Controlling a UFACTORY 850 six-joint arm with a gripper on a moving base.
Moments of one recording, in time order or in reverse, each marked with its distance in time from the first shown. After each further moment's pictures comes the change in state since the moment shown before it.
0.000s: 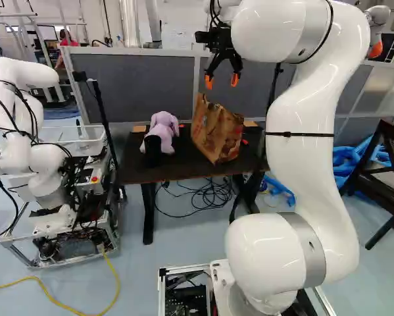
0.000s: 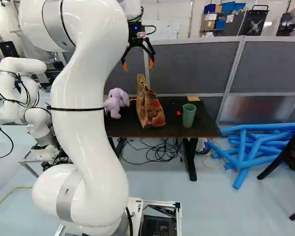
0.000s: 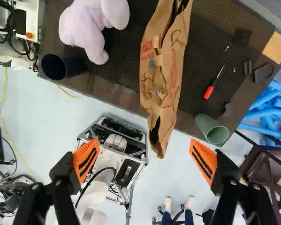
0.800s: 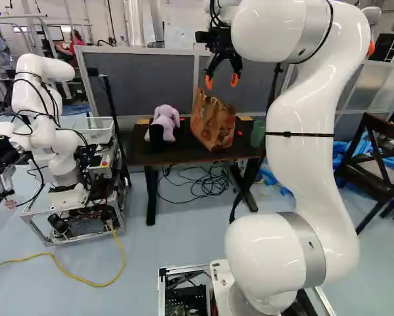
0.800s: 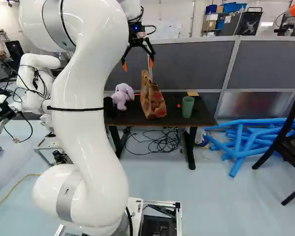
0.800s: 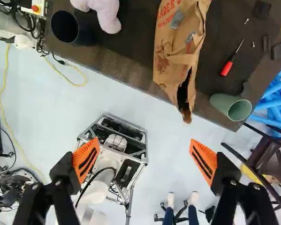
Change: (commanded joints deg) arm 0.0 0.0 0.0 0.0 0.0 0.0
